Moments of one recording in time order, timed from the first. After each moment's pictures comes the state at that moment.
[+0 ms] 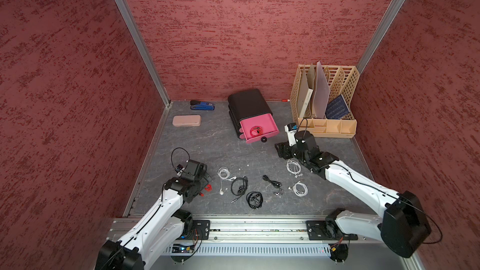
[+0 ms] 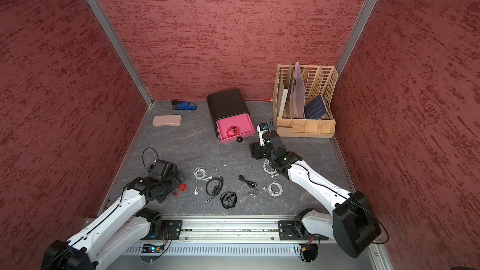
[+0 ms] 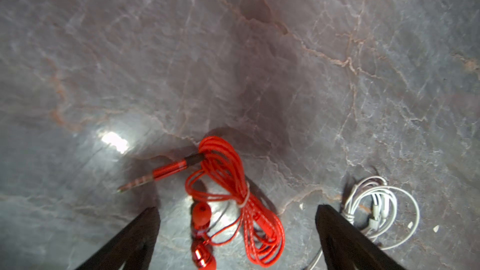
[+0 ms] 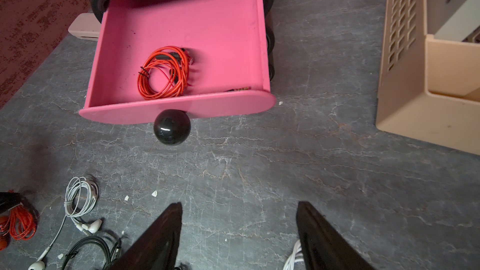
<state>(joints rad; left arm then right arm) -0.30 0.85 0.40 -0.72 -0.13 -1.09 0.53 1.23 0.79 -0.18 0.03 0.28</state>
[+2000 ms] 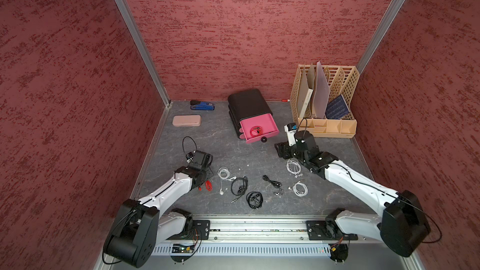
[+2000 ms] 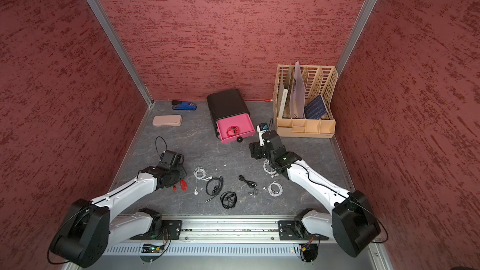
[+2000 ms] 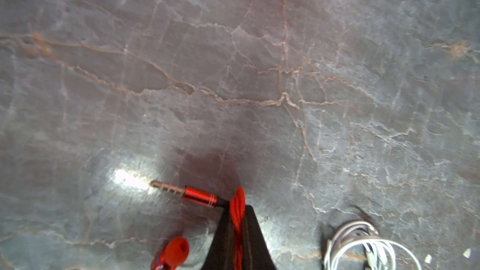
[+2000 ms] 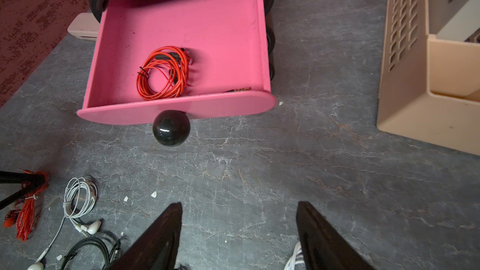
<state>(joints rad) -0.30 1.14 0.46 -0.45 -0.15 -0.86 0.53 1.24 0.79 -0.18 0.03 0.28</state>
